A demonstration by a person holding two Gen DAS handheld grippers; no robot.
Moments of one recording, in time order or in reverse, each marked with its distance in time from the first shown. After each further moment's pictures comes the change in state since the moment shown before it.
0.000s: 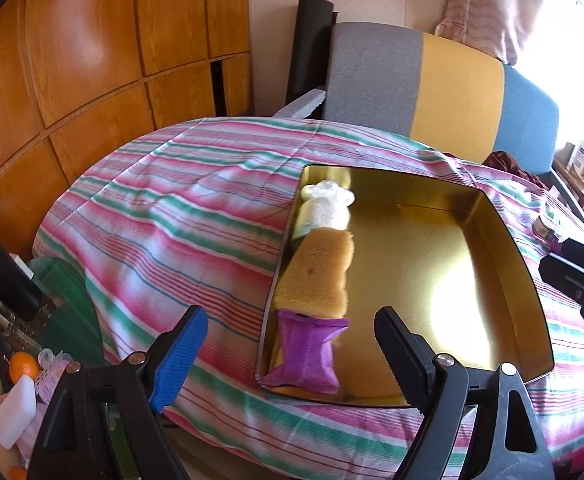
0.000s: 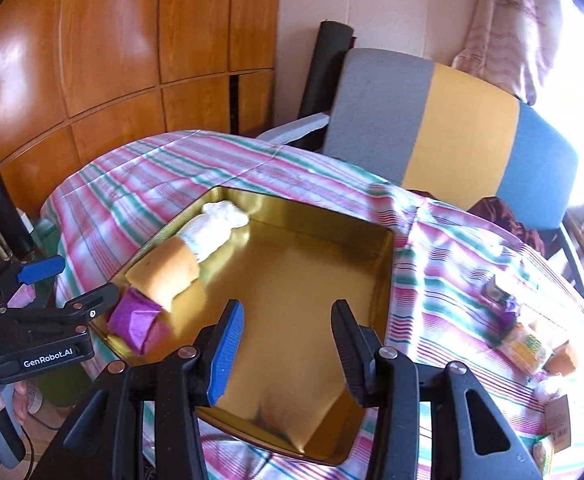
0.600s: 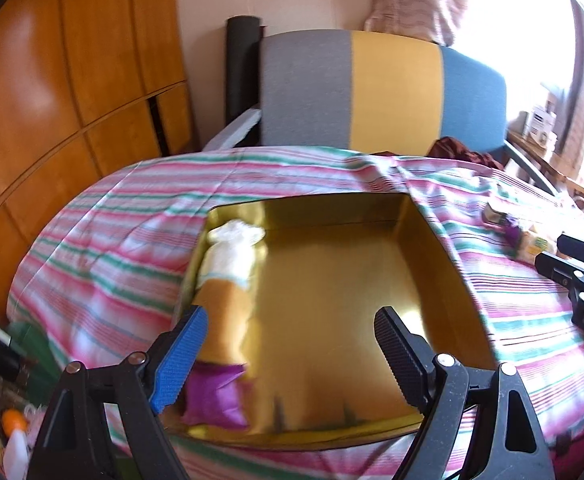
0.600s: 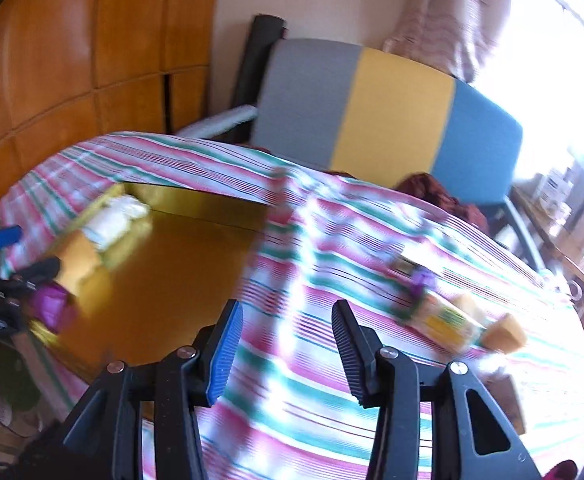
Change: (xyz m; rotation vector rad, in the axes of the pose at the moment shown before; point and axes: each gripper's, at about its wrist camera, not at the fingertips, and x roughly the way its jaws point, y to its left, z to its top) left arm -0.009 -0.086 0.027 0.171 -0.048 -0.113; right arm -0.015 -0.106 -0.026 0.073 0.040 -0.197
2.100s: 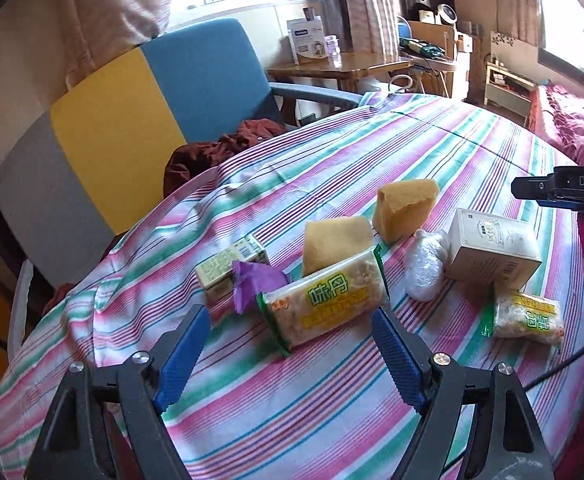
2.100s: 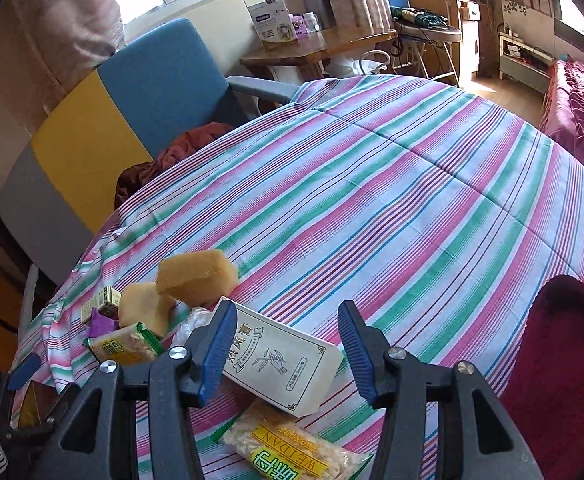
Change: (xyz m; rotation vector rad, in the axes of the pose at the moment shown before) left arm 0.089 -0.347 0.072 0.703 -0.014 -0.454; right arm -0.008 -0.327 -0.135 1.010 0.088 -0.295
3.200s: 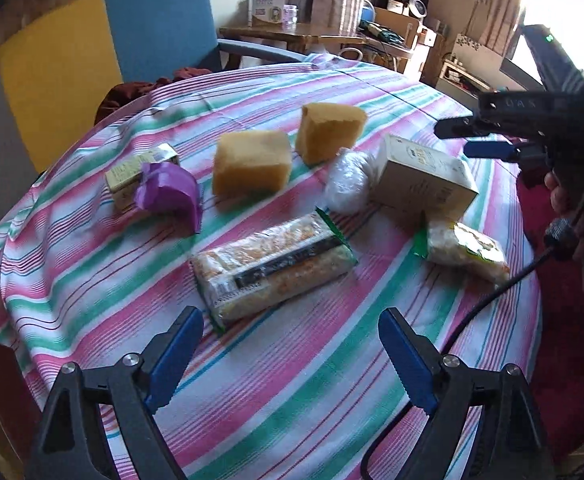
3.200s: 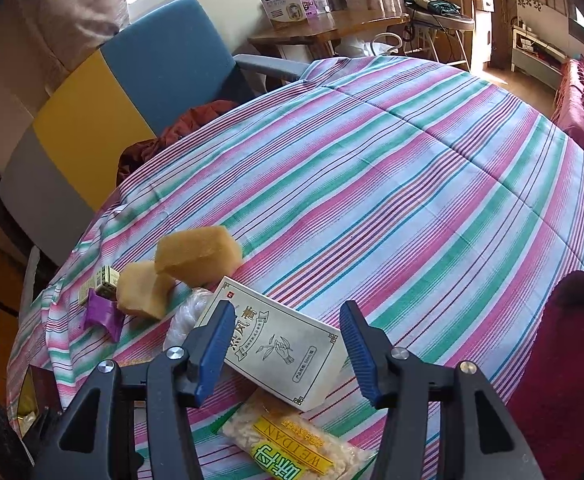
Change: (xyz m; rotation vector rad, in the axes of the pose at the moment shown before) left arm -0.001 -0.015 -0.062 -0.090 0.112 -0.281; right arm 0.015 0.006 -0.002 -0.021 0.075 0.003
